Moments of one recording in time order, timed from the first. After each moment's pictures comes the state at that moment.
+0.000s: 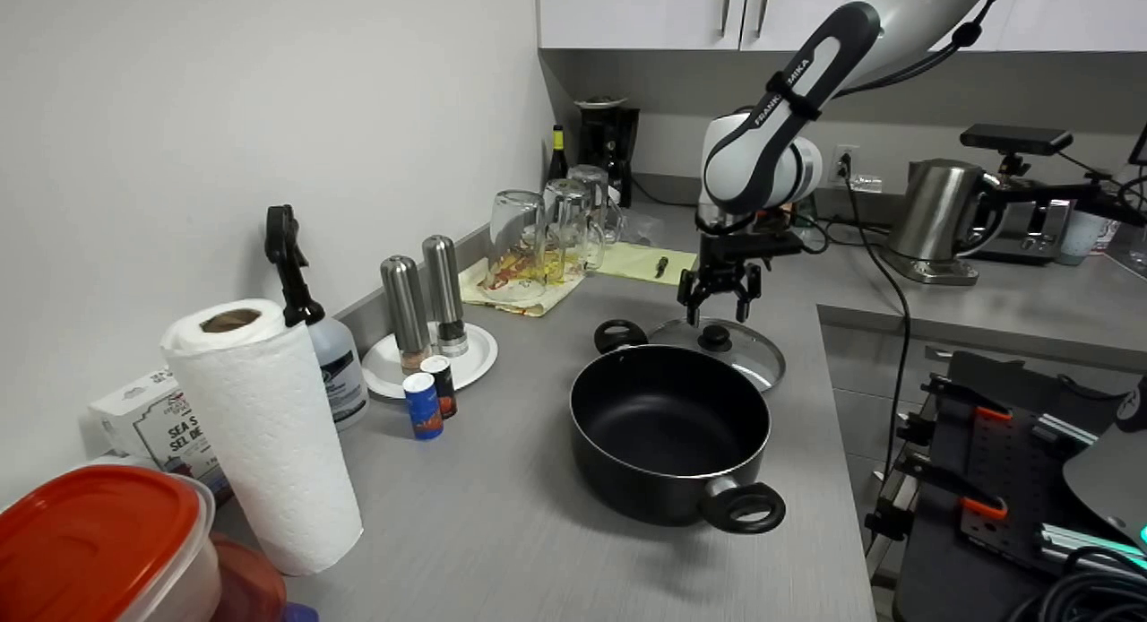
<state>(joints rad) -0.04 0.47 -0.08 -2.16 0.16 2.51 0.39</state>
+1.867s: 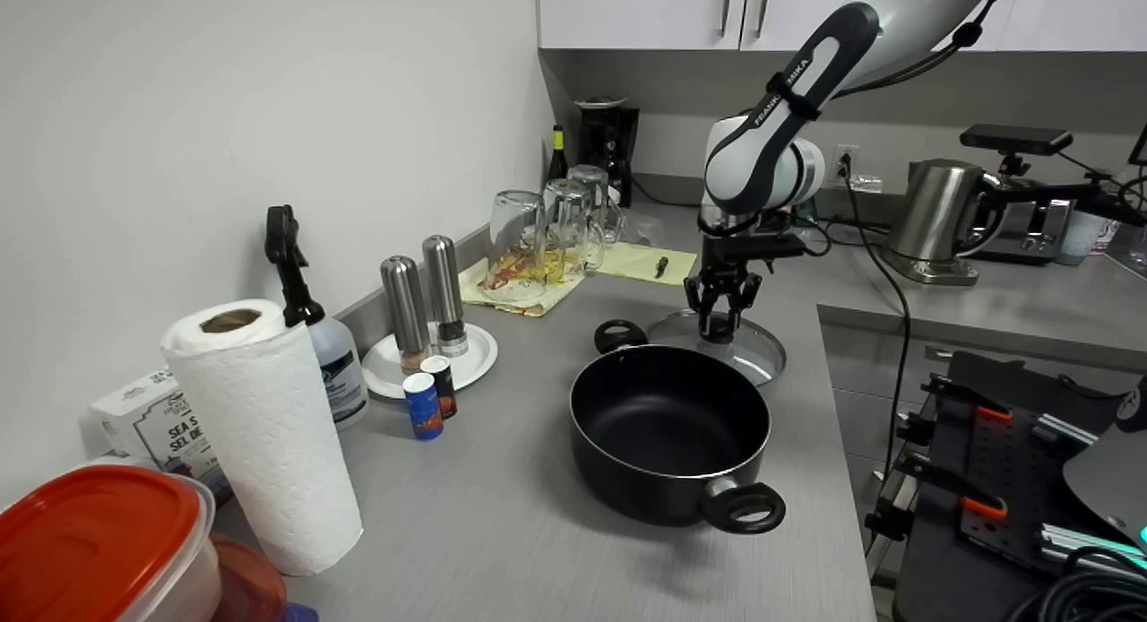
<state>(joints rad) -0.04 0.46 -0.08 -2.17 0.19 2.51 0.39</state>
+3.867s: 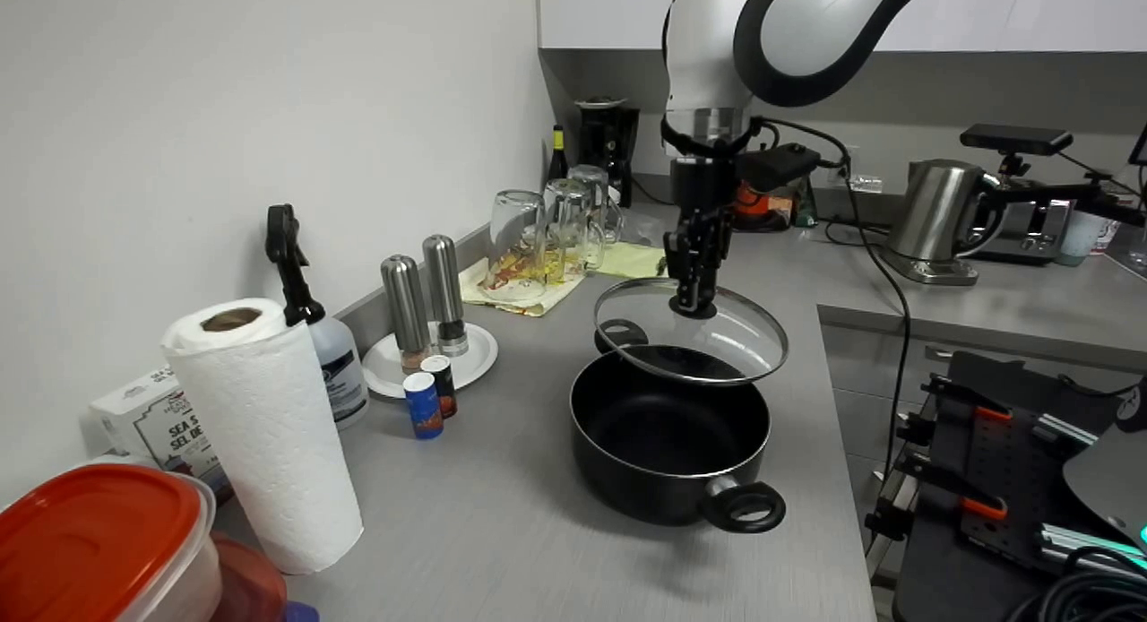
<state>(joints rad) 0.16 0.06 0.15 -2.27 0.03 2.27 0.29</state>
